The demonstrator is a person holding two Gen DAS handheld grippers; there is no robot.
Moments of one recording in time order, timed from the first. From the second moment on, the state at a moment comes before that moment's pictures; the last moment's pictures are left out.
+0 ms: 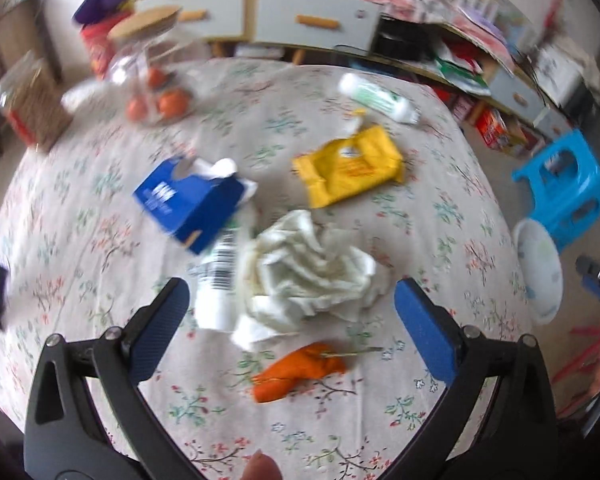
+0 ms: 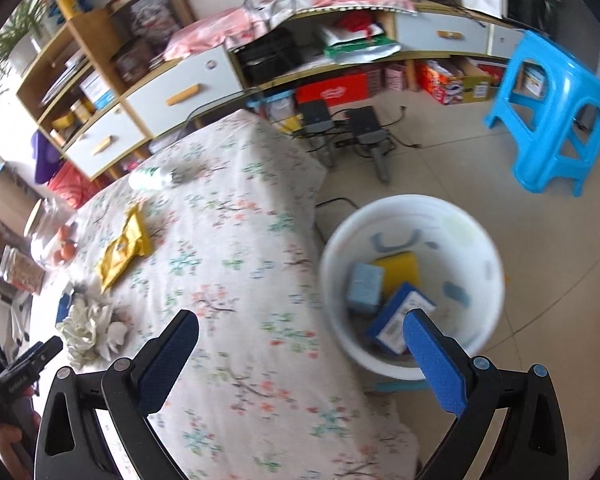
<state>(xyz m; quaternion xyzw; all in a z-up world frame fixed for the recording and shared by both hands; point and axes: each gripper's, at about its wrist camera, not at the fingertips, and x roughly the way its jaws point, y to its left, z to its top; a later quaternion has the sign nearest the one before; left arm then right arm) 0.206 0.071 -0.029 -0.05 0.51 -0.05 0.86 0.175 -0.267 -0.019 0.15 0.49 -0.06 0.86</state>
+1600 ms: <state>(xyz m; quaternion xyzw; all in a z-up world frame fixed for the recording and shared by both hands) 0.163 0.188 -0.018 -0.16 0.48 -0.04 0.86 0.243 -0.042 -0.066 0.06 0.55 0.08 0.83</state>
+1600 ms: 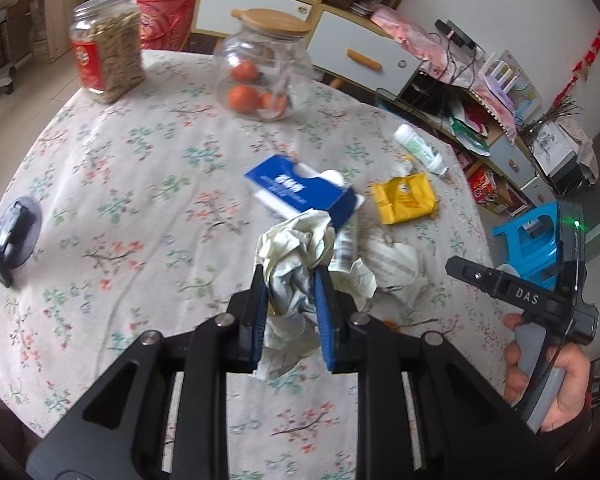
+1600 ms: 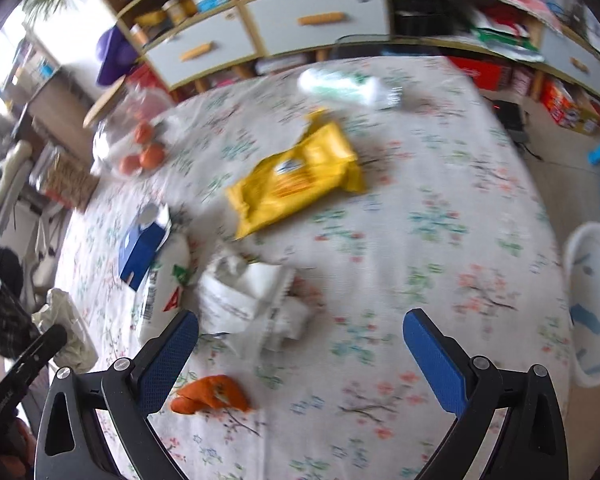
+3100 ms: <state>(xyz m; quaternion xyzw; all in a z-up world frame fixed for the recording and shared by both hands) 0.161 0.224 -0.030 -0.17 0.50 -0.04 0.85 0.255 -0.015 -0.058 0.02 0.52 0.12 0.85</state>
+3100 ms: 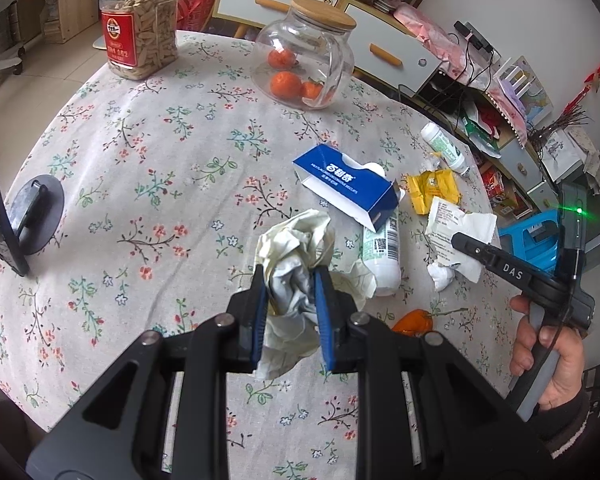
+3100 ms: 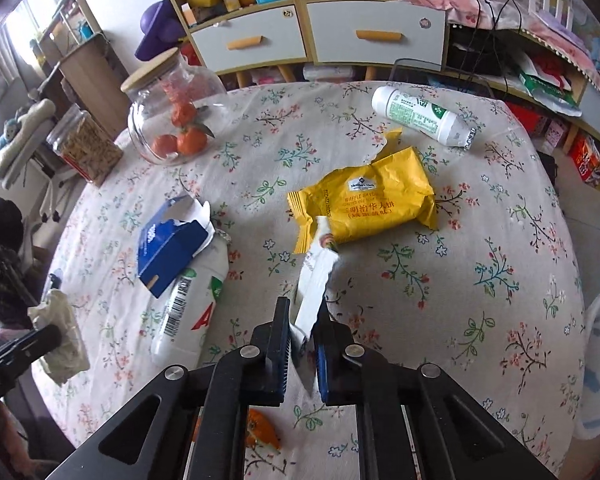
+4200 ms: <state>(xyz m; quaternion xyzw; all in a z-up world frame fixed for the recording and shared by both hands) 0.185 0.078 -0.009 -0.12 0.49 -0.16 0.85 0.189 -0.239 -0.016 0.13 0.48 -0.01 0.87</state>
